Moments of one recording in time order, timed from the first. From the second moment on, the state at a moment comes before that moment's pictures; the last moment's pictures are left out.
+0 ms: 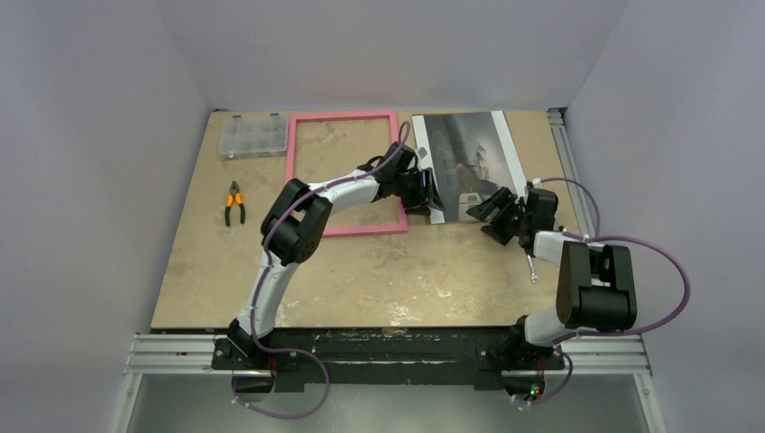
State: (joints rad) left arm -0.67 2.30 1.71 -0.20 0.48 -0.81; right arm -0.13 1.49 0.55 0.22 -0.46 0.75
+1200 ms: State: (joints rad) left arm -0.68 2.27 1.68 -0.18 0.48 -0.80; right arm -0.05 1.56 0.45 0.65 -0.57 1.13
